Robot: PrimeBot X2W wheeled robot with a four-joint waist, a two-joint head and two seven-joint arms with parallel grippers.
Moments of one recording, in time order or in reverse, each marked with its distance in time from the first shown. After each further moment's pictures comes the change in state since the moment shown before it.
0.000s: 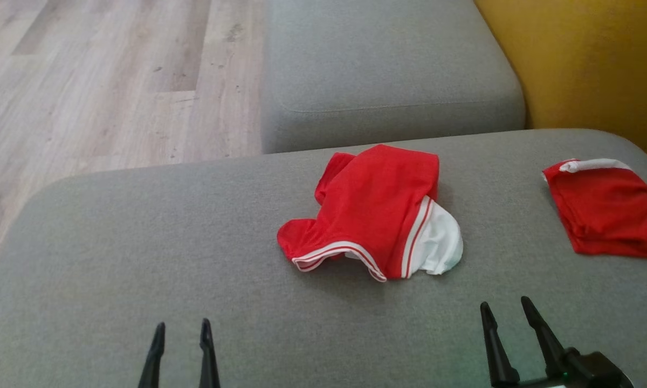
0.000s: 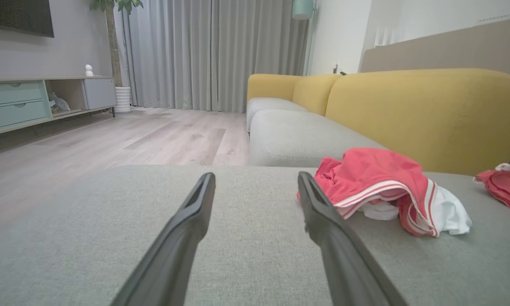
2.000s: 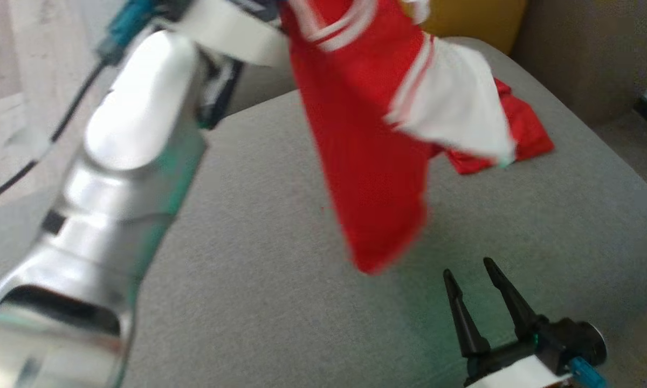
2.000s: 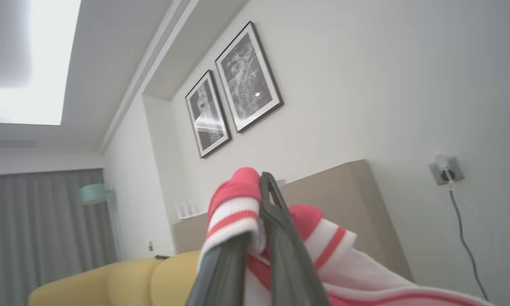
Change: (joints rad) left arm -1.381 0.025 -0.337 0.502 -0.186 -0.174 -0.006; right arm -0.116 -0.032 0.132 -0.030 -0.007 0.000 0.000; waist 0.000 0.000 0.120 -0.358
